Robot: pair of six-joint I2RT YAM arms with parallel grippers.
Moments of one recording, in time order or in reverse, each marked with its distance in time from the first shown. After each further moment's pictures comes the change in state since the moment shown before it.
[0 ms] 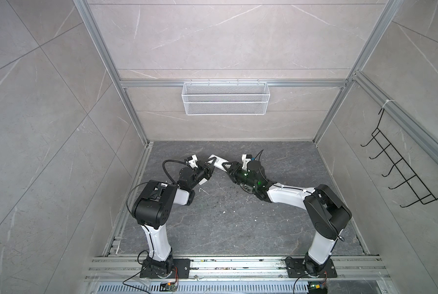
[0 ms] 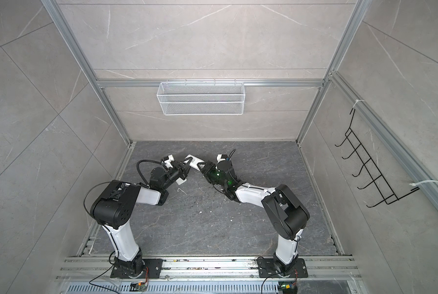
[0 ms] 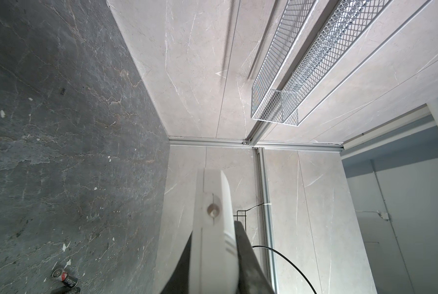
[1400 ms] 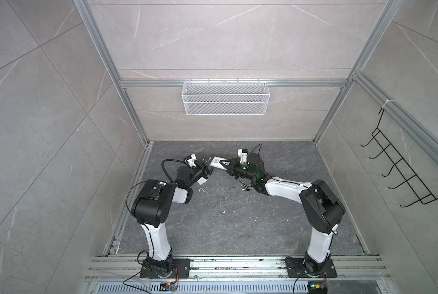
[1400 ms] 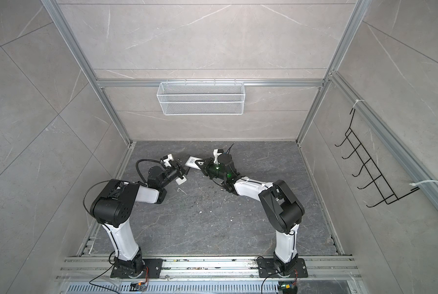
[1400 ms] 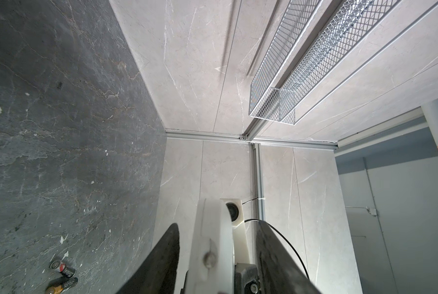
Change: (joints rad) left arm 0.046 0.016 0.018 0.010 0.087 -0.043; right arm -0.045 0.077 0.129 -0.018 -0.192 0.029
